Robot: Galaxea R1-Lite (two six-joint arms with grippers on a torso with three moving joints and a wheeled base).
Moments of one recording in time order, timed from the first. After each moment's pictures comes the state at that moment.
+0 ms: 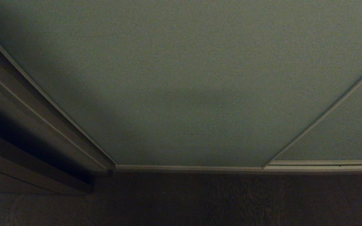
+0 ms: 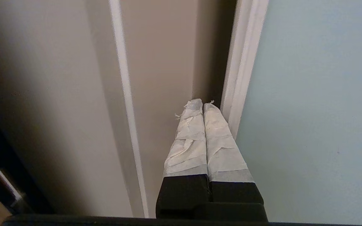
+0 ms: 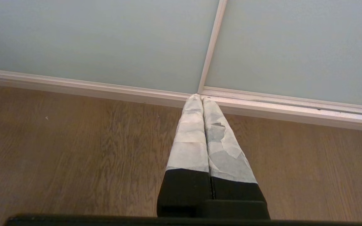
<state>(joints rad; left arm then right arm) 0.15 1.30 -1.24 -0.53 0.31 -0.06 0.00 0.00 0.00 0.00 0.03 -0.04</state>
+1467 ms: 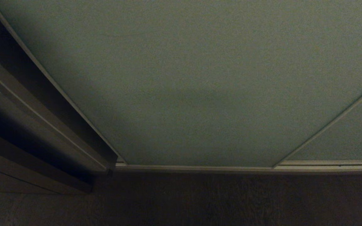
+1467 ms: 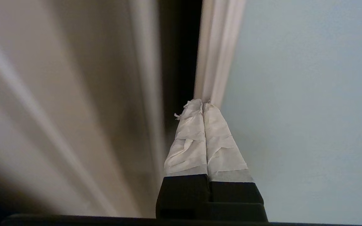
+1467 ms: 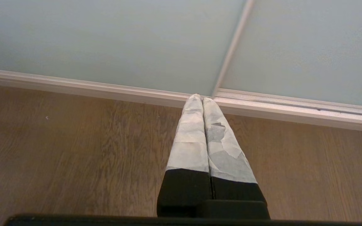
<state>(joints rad) 0.05 1.23 -1.24 -0.29 0.06 -0.06 0.00 0.00 0.00 0.00 0.03 -0.04</state>
